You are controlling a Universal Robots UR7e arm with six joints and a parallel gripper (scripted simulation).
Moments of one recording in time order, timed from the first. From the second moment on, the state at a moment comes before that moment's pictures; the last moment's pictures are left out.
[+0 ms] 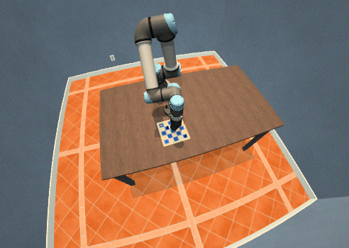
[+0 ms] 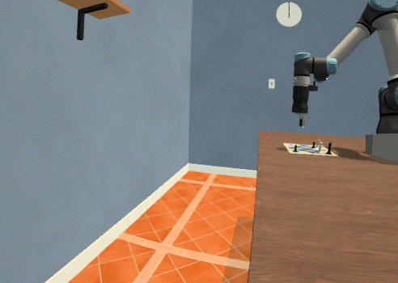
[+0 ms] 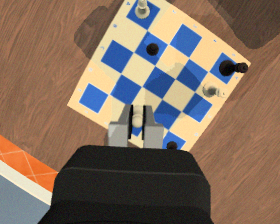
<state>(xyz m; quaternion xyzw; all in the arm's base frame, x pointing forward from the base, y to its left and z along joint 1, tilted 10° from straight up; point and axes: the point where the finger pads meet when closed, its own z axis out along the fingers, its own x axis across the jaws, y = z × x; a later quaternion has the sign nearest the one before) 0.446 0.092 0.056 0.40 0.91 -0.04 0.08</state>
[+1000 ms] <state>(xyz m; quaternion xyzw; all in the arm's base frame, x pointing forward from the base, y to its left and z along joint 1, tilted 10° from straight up) 0.552 0.091 0.059 0.29 0.95 -0.05 0.07</state>
